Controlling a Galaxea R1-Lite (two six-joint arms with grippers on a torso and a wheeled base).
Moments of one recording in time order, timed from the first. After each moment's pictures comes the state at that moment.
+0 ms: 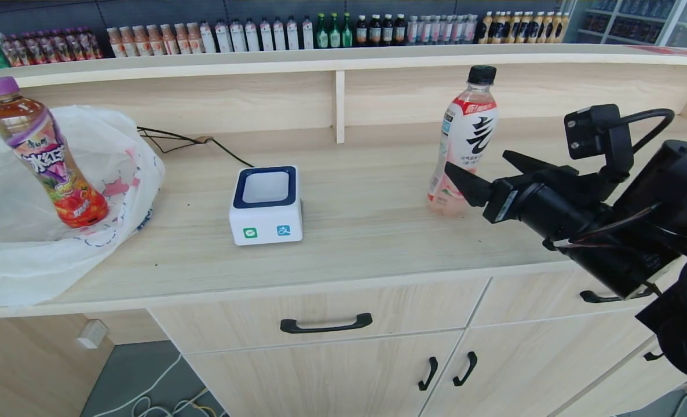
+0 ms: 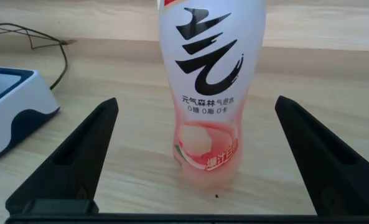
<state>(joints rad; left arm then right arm) 0.00 0.00 0.00 0.00 0.00 0.03 0.46 1.67 -0.73 -1.16 -0.06 -0.04</state>
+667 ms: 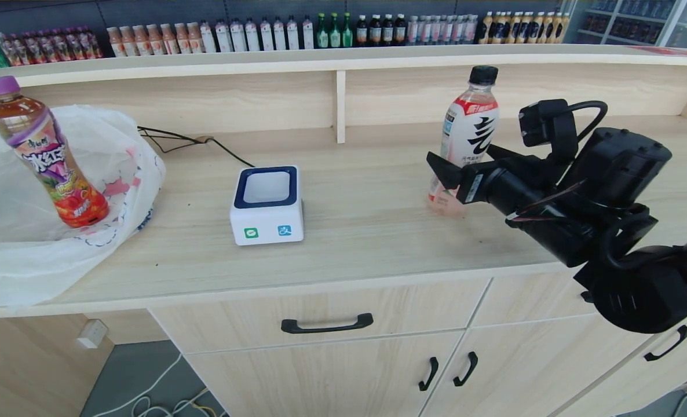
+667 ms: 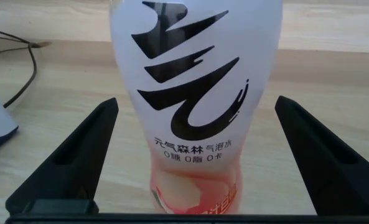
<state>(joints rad) 0.00 0.00 0.00 0.00 0.00 0.03 0.42 1.83 -0.93 -1.12 -0.09 -0.04</state>
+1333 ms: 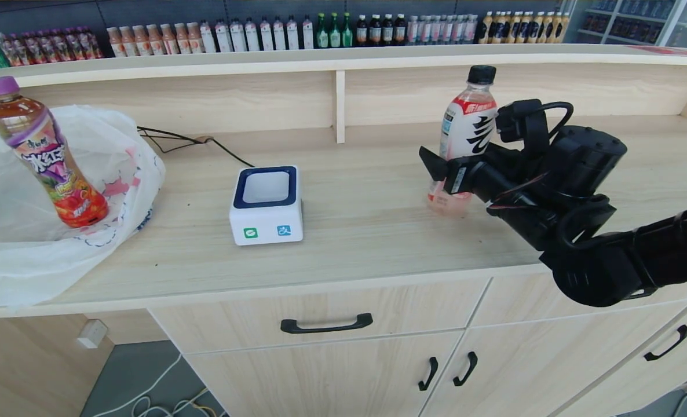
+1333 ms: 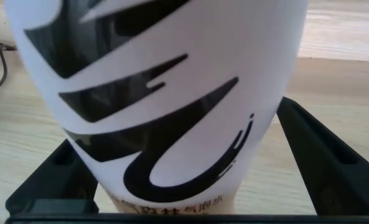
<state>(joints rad) 0.00 0.00 0.00 0.00 0.00 0.03 0.40 1.94 -1.06 -1.12 -0.09 -0.07</state>
